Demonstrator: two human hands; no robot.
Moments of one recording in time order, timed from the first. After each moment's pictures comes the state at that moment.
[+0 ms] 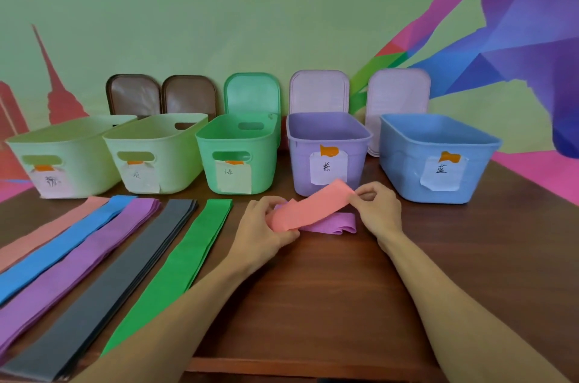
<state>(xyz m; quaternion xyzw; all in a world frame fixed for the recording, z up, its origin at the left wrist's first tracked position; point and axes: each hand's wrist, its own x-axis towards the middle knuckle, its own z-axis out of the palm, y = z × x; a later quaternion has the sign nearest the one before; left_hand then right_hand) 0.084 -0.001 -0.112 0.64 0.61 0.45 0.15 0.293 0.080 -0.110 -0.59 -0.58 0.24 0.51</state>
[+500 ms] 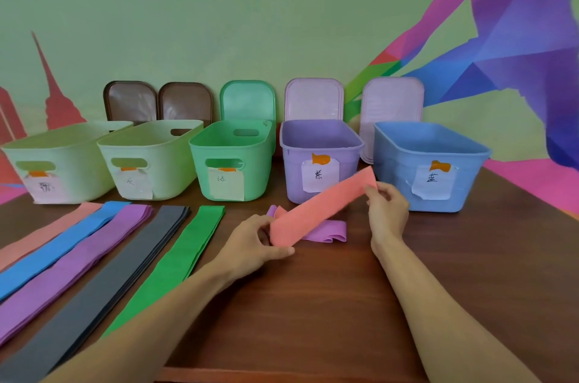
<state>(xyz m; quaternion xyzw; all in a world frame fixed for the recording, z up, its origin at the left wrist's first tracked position) 0.082 -0.002 -0.105 0.67 0.61 0.36 0.23 0.299 0.085 -0.099 -0.53 -0.39 0.31 0.68</state>
